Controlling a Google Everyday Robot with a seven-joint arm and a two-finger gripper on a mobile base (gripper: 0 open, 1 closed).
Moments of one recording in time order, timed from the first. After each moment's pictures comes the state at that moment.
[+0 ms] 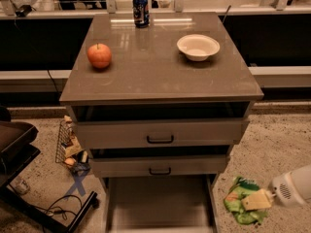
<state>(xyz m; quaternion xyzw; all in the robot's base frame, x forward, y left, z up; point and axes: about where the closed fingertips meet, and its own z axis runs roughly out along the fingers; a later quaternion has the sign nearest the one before) 0.367 -0.301 0.588 -0.15 0.95 0.26 0.08</state>
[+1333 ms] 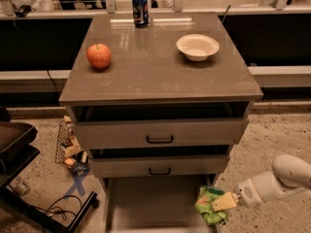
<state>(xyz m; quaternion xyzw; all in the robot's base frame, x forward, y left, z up) 0.393 -0.229 0.470 -0.15 0.90 0.40 0.03</state>
